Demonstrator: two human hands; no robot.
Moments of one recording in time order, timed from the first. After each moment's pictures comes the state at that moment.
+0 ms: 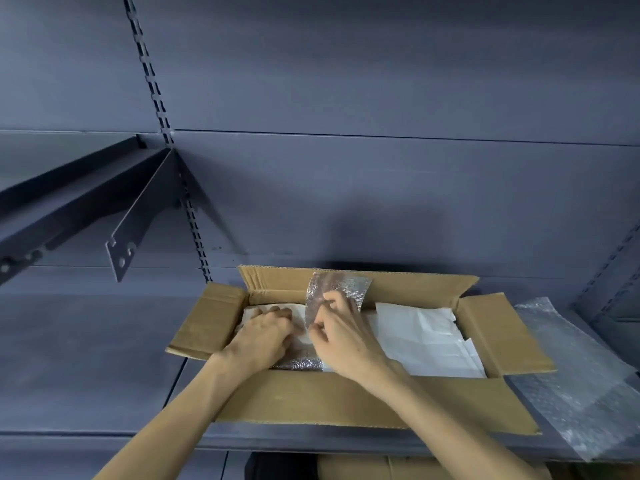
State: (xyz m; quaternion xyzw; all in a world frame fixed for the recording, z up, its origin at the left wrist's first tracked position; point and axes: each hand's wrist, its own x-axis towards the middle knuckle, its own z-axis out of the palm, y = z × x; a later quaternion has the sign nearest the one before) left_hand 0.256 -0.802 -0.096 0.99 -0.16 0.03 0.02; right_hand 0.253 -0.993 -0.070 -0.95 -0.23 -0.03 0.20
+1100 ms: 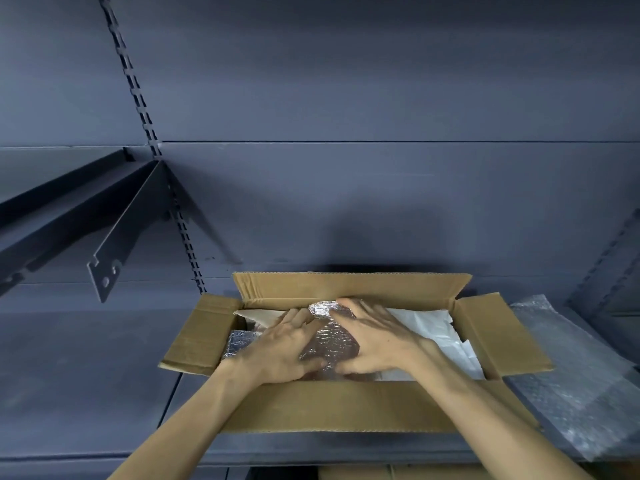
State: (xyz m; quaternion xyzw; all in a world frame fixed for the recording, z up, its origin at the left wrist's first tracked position) left_hand 0.267 -0.828 -0.094 0.96 -0.24 -0.01 0.11; right_hand 0.291 -1.048 -0.066 -0.94 -0.33 0.07 0.03
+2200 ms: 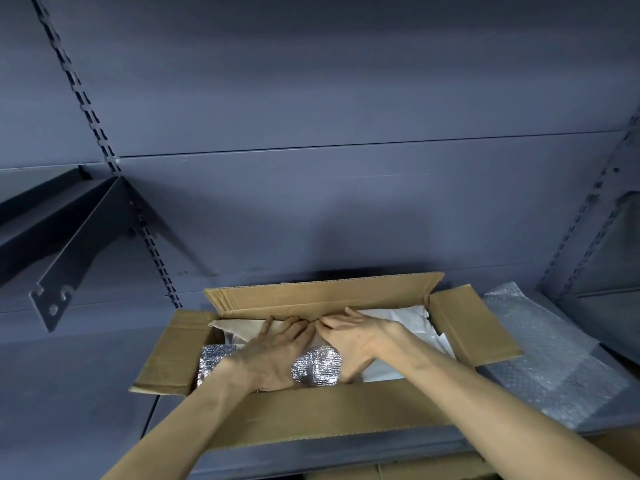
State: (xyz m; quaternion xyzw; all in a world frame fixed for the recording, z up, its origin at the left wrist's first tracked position) left_hand 0.284 -0.849 -0.098 0.96 -0.26 -0.12 -0.05; right_hand 0.305 -1.065 -0.073 -0.92 -0.35 0.15 -0.01
